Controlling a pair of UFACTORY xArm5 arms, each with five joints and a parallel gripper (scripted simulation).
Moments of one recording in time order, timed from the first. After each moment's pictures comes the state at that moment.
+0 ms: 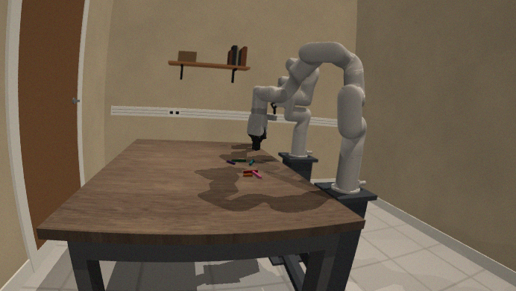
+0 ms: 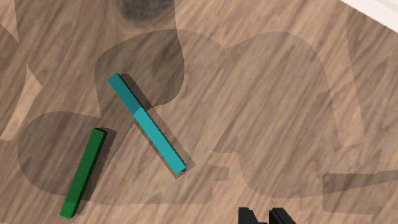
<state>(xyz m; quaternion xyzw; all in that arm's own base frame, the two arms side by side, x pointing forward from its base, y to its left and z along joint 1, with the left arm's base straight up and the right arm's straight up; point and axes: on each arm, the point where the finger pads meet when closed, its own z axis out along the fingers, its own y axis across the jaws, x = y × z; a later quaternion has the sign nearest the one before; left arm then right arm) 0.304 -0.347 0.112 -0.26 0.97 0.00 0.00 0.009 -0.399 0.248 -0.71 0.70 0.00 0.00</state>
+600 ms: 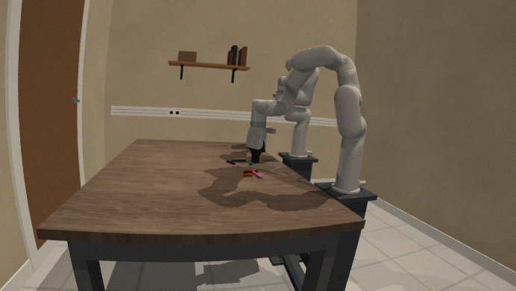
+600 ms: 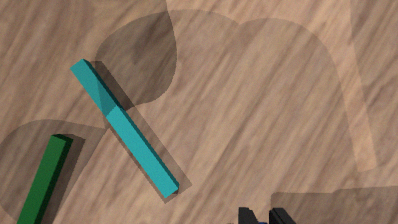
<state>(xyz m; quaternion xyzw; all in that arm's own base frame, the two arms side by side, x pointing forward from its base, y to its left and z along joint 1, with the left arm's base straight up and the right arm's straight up) 0.304 -0.346 0.048 -0.26 0.97 0.00 0.00 0.009 -0.399 0.248 -0.71 0.70 0.00 0.00</state>
